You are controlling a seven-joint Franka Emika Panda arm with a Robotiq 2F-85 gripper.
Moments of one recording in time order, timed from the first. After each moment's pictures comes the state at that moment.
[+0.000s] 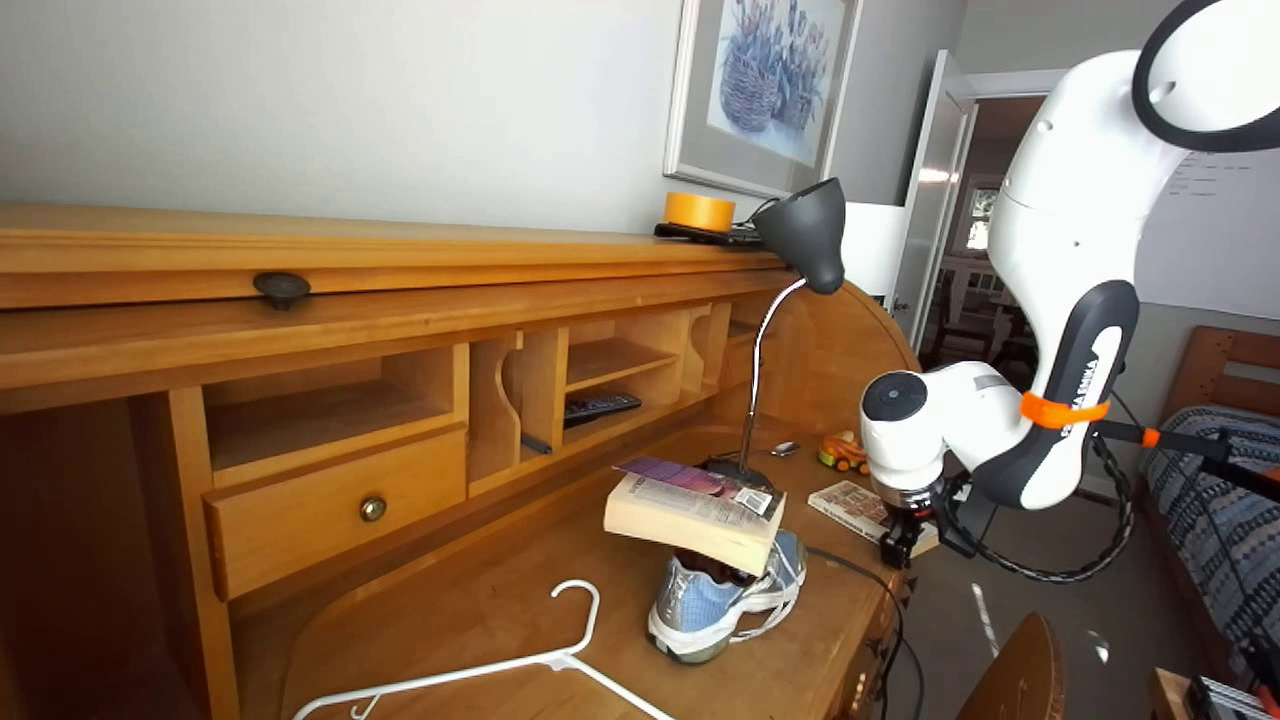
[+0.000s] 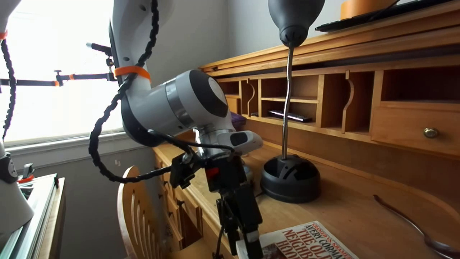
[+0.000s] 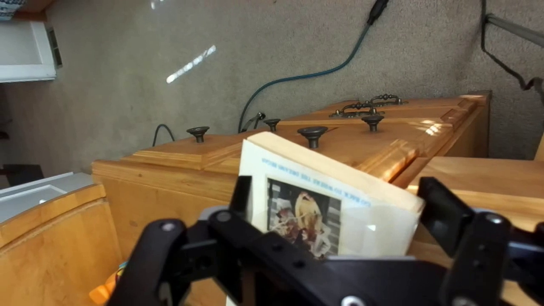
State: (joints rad) arm -0.03 0.57 -0.58 -2.33 -1.23 2.78 0.90
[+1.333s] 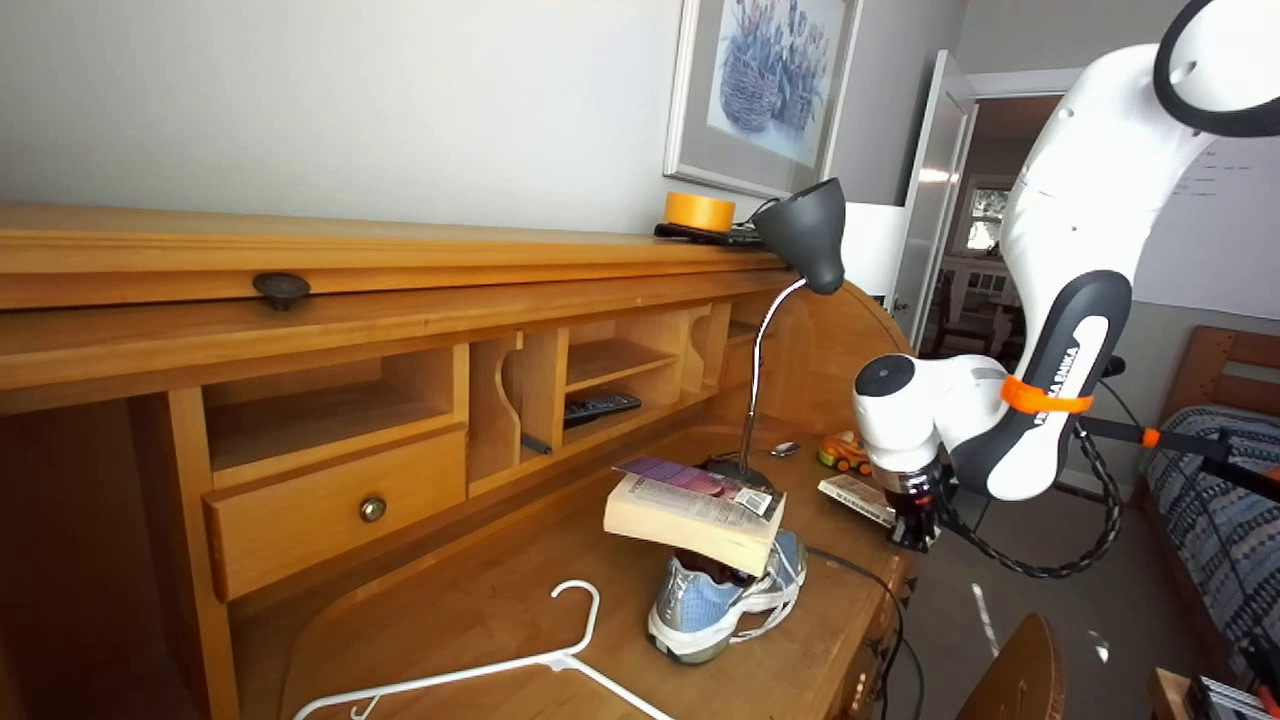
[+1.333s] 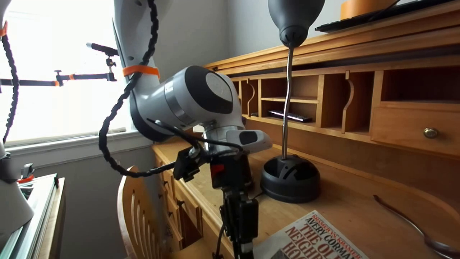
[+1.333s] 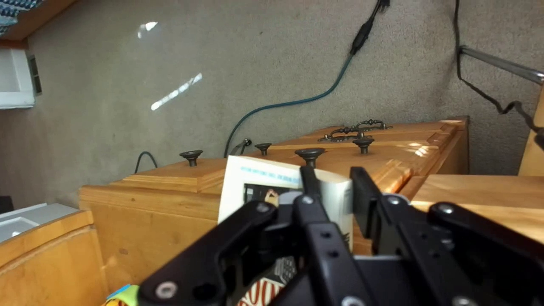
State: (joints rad) arm -0.17 0.52 -0.46 -2.32 -1.04 2.69 0.66
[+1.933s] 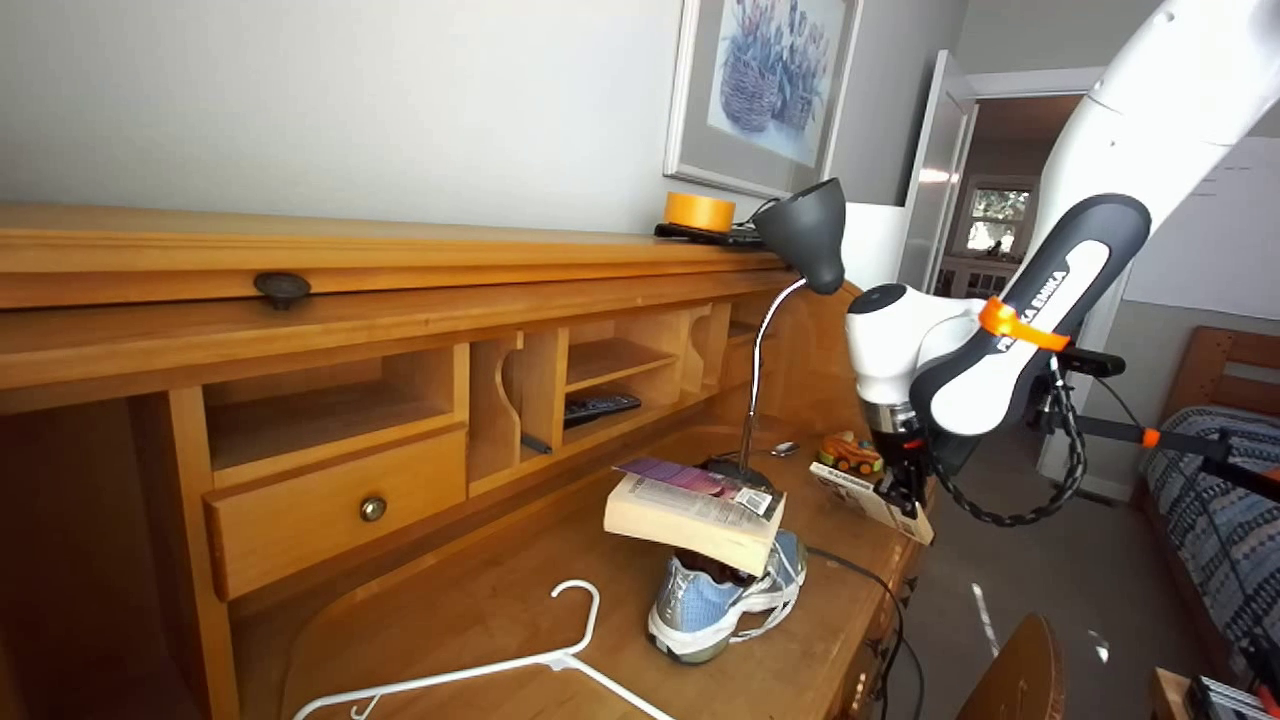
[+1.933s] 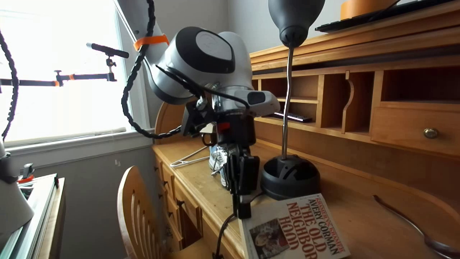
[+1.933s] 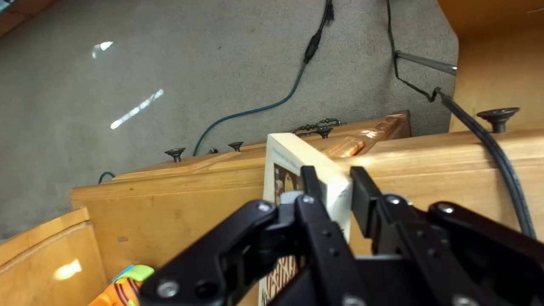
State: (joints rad) arm -0.21 0.32 -0.35 -2.33 -0.69 2.52 0.35
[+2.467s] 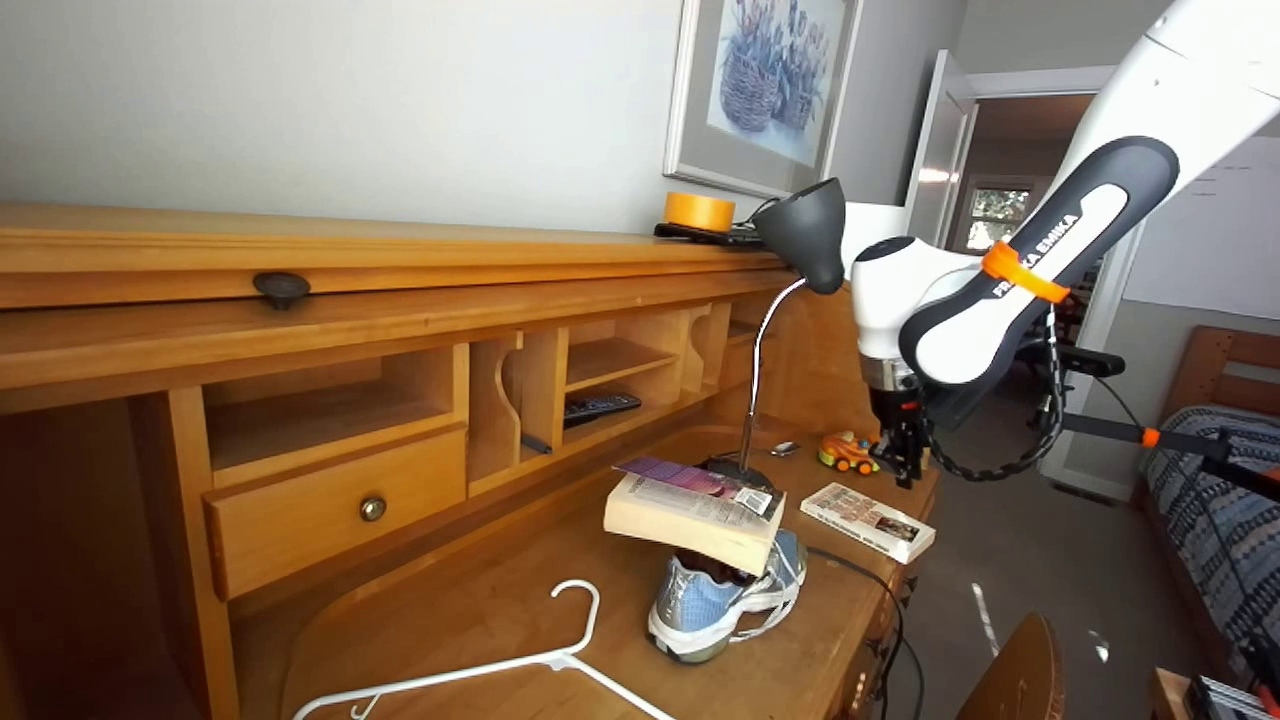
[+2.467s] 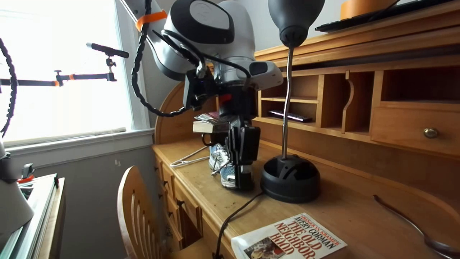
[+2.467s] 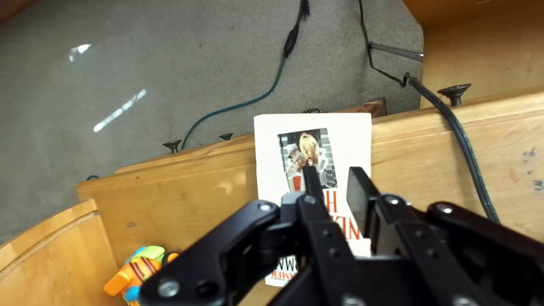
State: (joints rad) arm -0.21 0.21 -0.33 -2.33 -0.56 2.44 0.25
